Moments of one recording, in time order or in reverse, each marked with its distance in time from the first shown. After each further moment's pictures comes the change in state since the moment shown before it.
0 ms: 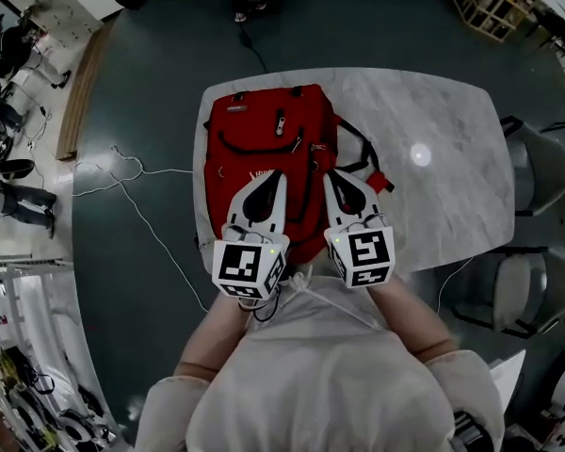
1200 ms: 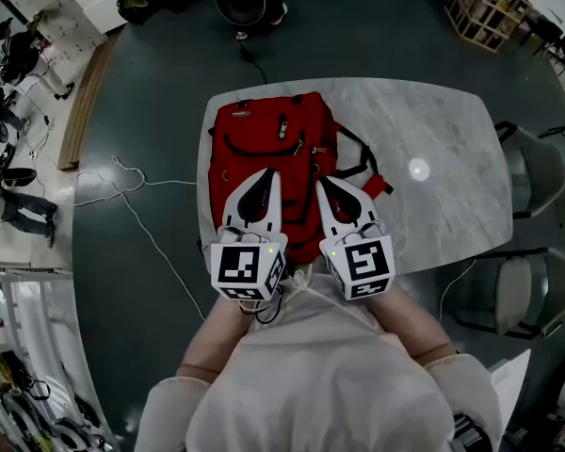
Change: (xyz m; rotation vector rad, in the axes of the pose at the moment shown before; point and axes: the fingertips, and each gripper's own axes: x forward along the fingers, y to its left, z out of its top) left arm -0.028 0.002 0.025 0.034 -0.066 0.059; right arm -0.030 0.037 0.030 -0.057 -0.090 0.043
